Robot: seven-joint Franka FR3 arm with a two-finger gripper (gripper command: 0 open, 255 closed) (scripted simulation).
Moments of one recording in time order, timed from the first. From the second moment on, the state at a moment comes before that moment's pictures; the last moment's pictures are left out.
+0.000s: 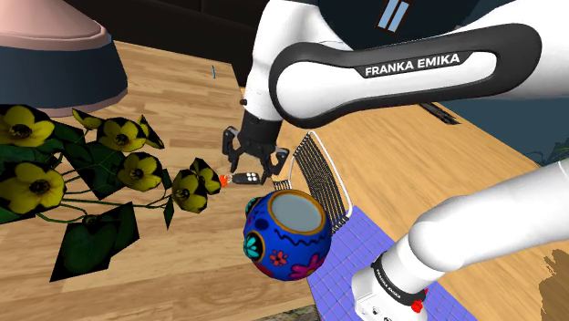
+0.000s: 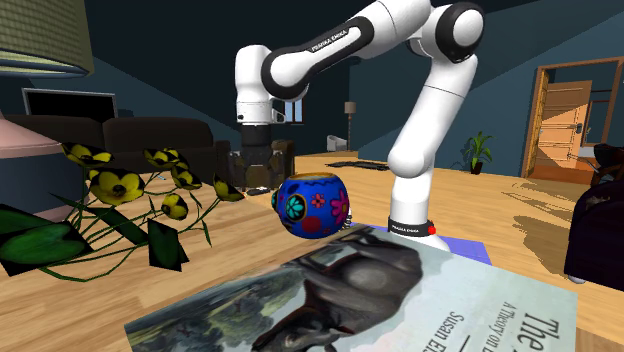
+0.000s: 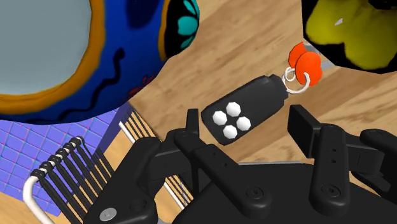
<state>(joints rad) -0.11 -0.36 0.72 -2.37 0.28 2.08 1.38</state>
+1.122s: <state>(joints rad) -0.11 -0.42 0.66 -2.20 0.28 1.84 1.37</state>
